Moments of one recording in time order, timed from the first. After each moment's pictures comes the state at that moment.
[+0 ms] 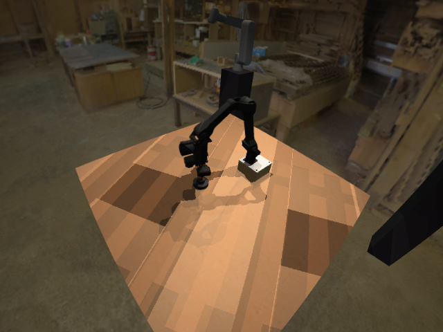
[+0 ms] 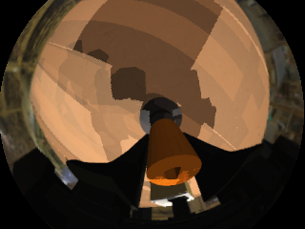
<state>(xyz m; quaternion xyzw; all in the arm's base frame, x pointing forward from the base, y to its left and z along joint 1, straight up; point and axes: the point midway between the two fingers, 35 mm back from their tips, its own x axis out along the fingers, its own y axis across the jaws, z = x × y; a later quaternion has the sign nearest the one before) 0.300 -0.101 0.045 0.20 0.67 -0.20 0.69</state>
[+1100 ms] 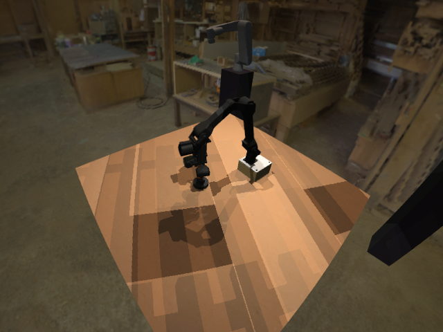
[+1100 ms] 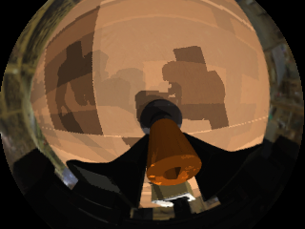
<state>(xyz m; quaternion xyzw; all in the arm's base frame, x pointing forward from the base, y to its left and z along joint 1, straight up) 0.303 -0.103 0.045 0.20 0.66 -0.20 0.69</state>
